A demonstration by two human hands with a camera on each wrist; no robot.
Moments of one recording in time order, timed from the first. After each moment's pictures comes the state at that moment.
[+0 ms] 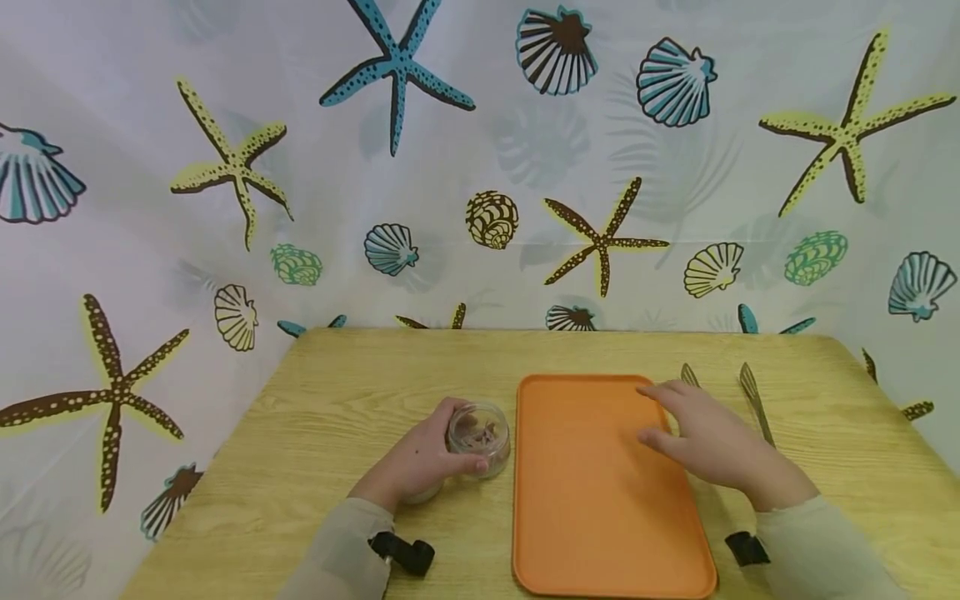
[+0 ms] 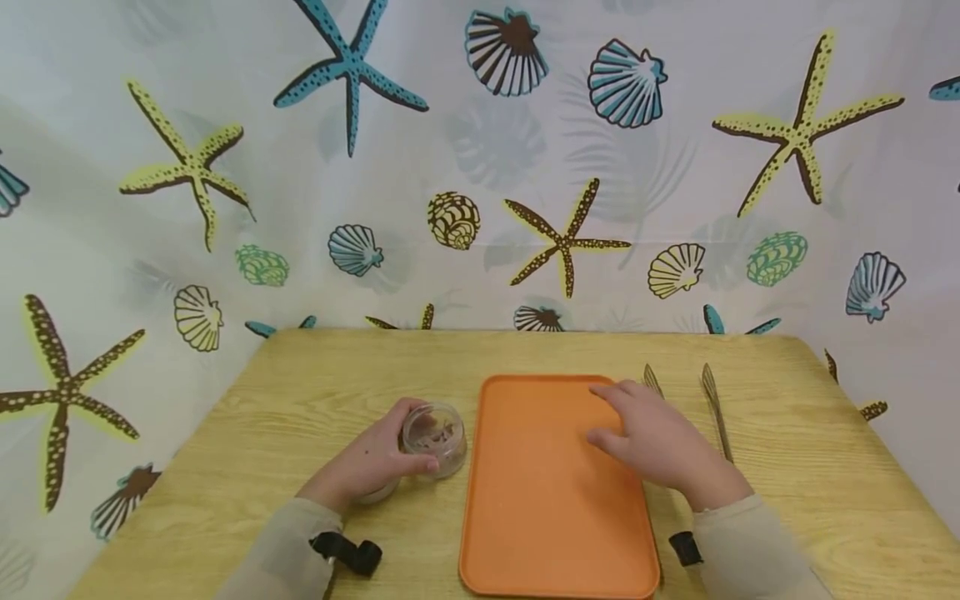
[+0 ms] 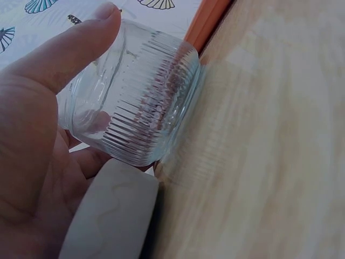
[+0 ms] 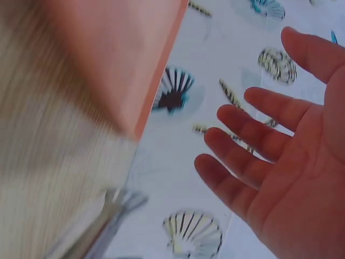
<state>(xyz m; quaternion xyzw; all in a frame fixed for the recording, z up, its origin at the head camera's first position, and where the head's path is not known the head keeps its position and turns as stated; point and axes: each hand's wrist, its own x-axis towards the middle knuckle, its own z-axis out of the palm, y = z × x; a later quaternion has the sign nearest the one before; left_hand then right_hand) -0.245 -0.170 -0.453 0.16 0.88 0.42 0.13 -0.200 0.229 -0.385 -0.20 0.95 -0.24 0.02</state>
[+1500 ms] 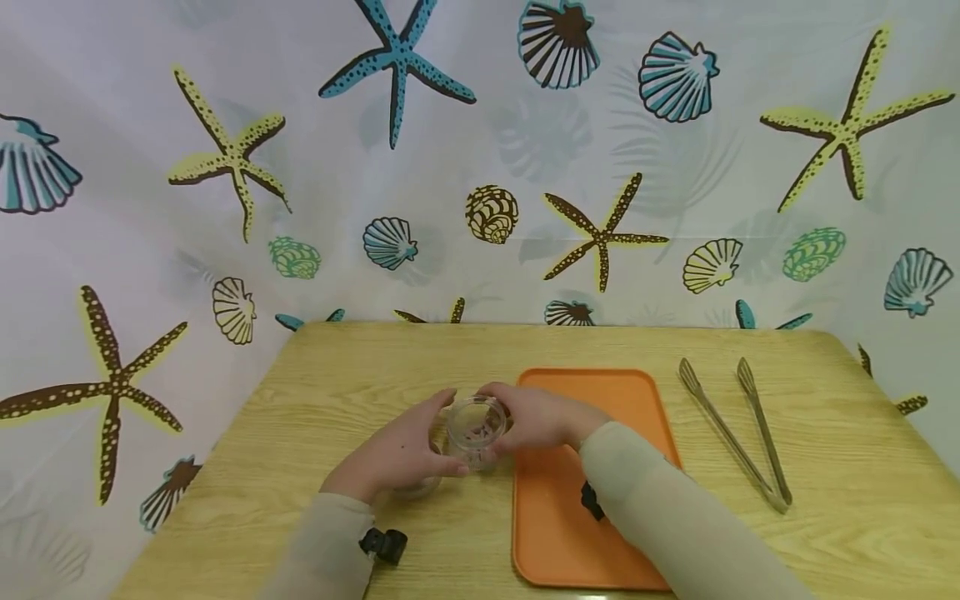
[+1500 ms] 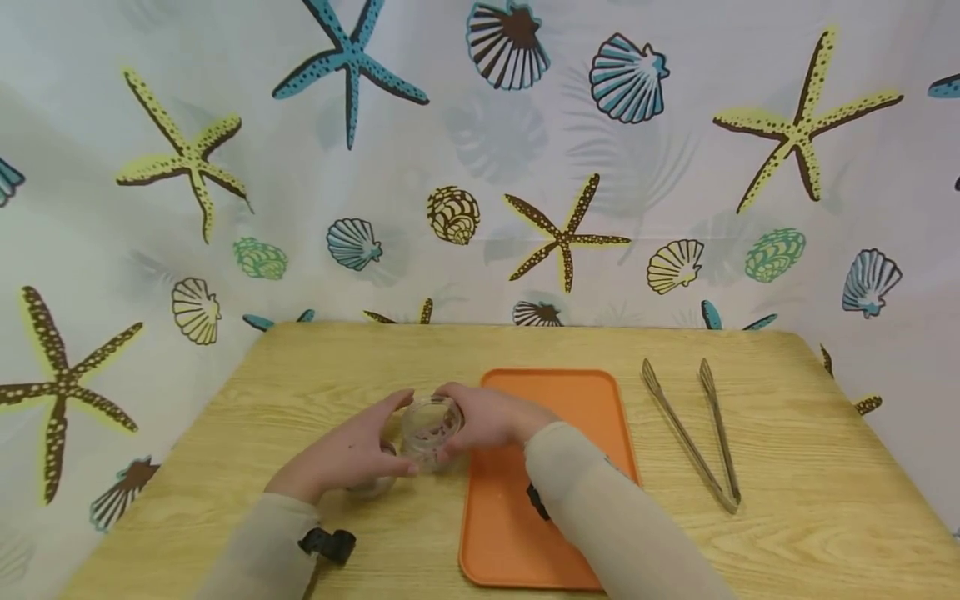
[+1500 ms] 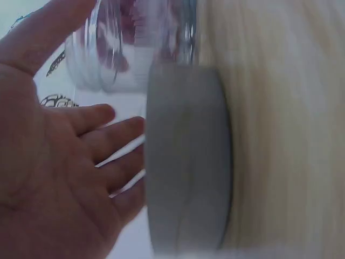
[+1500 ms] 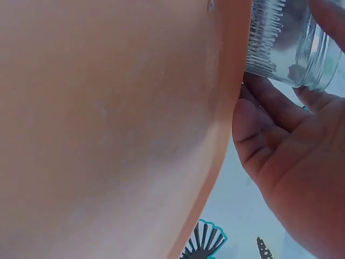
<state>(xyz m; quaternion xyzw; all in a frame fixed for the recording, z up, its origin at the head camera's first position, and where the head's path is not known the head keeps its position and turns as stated) -0.236 -0.186 -0.427 0.16 0.92 0.33 0.14 -0.272 0.062 -0.412 -0.28 0.88 -0.30 0.22</state>
